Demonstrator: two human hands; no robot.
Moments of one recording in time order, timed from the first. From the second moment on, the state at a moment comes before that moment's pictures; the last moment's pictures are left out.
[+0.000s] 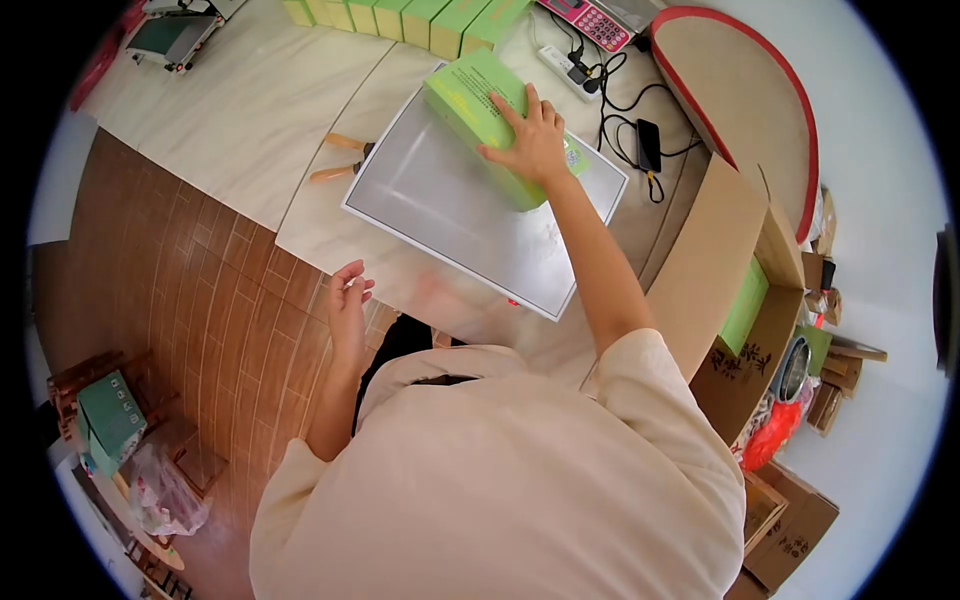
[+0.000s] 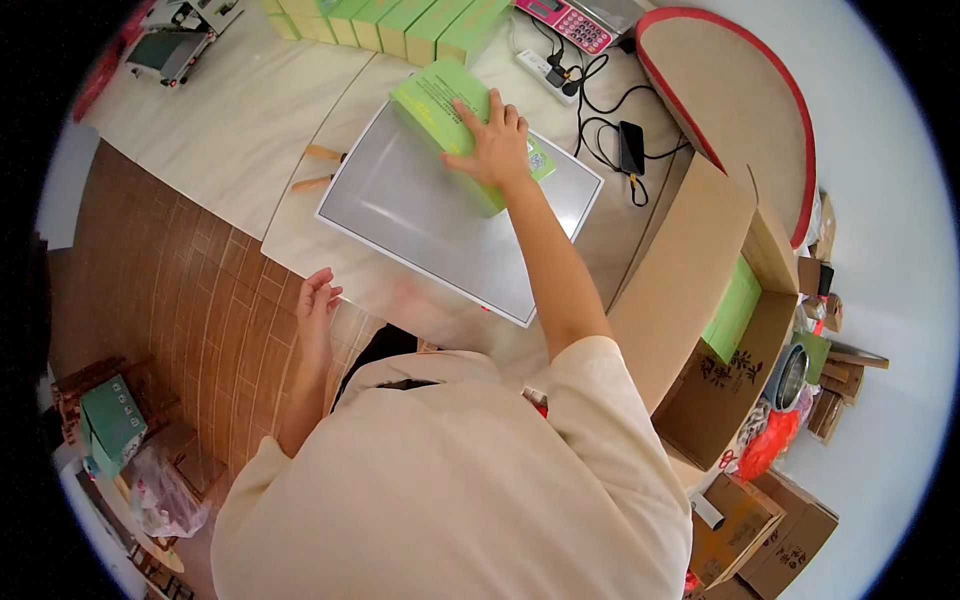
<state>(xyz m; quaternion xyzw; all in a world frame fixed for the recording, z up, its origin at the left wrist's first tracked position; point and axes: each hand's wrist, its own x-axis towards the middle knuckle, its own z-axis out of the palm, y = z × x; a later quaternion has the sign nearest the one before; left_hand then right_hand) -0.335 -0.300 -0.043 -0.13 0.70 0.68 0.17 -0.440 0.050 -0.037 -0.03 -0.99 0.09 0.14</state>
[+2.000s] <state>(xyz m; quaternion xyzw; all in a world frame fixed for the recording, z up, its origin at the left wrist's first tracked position) -0.219 -0.049 0.036 0.29 0.33 0.68 0.59 -0.043 0.042 0.048 -0.35 -0.22 0.84 0.36</state>
